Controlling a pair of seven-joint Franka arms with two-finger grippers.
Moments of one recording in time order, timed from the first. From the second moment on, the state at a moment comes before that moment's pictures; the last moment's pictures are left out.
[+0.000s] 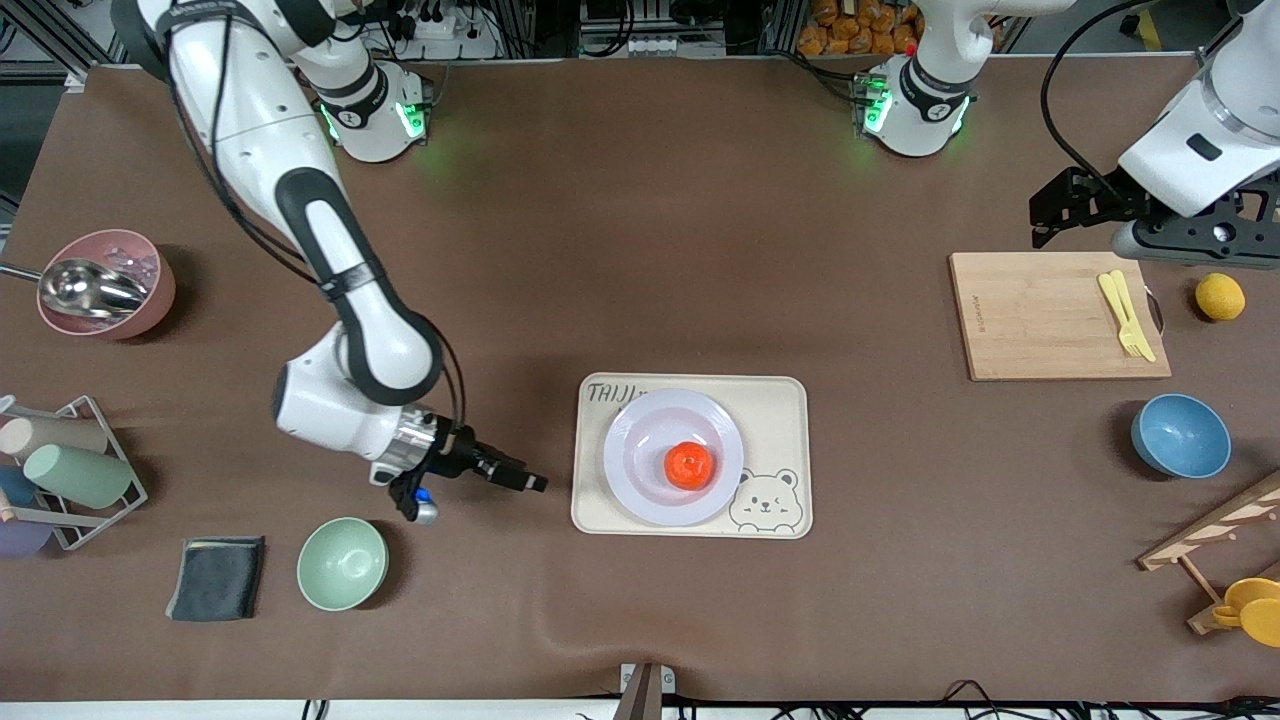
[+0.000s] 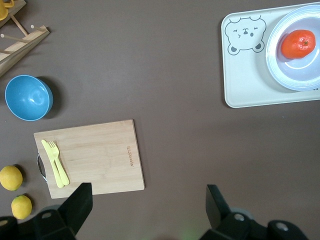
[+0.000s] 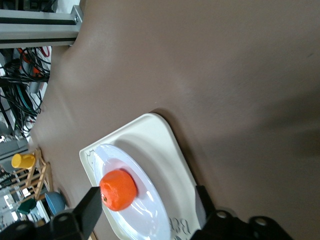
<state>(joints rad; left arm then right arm) -0.10 -0.03 -0.06 -1.57 0.03 1.52 -0.03 0.22 0.73 0.08 -1.55 1.03 2.36 0.02</state>
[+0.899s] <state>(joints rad) -0.10 -0.02 -0.06 -1.57 0.03 1.52 -0.03 -0.05 0.67 0.07 -1.21 0.29 1.62 0.02</state>
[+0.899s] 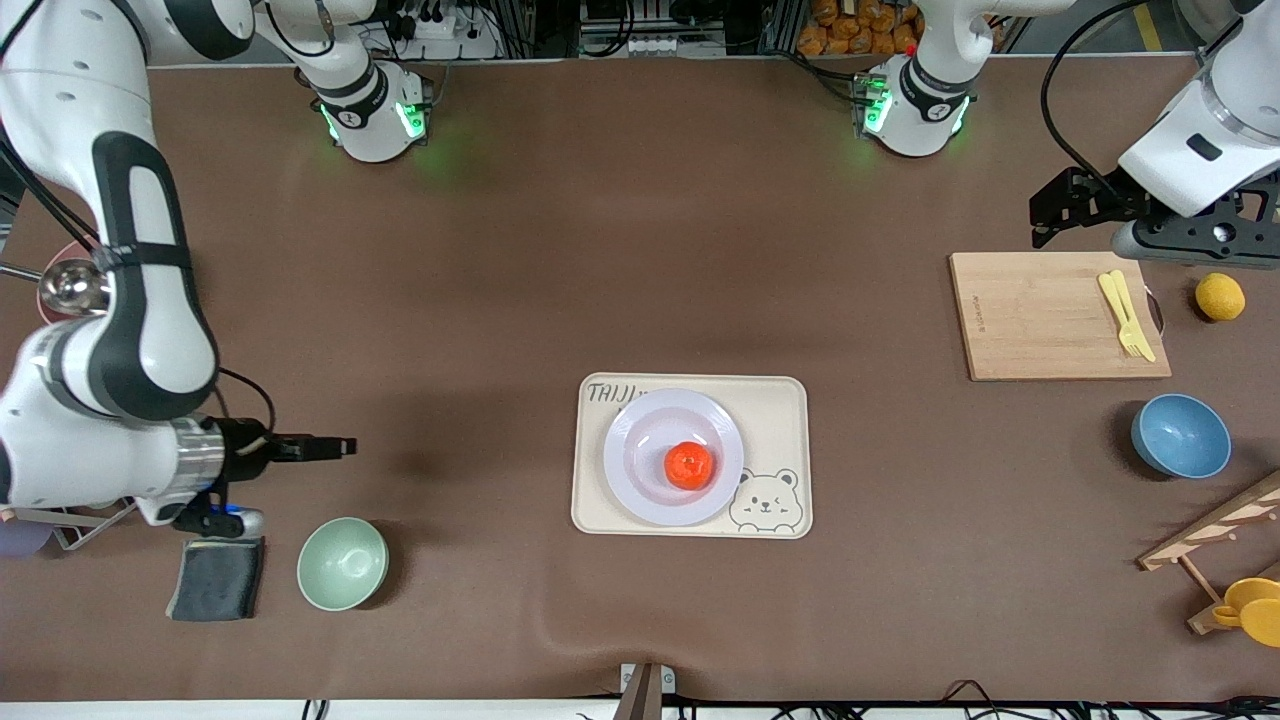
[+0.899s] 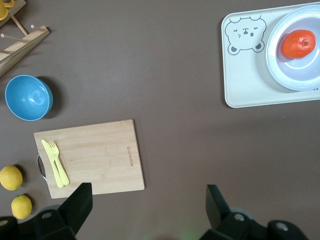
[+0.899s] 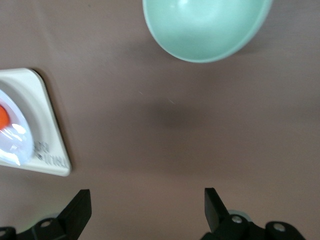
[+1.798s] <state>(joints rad) -0.10 -0.02 -0.06 -1.57 0.03 1.52 -0.03 -0.06 0.11 0.05 -1.65 0.07 1.57 0.06</state>
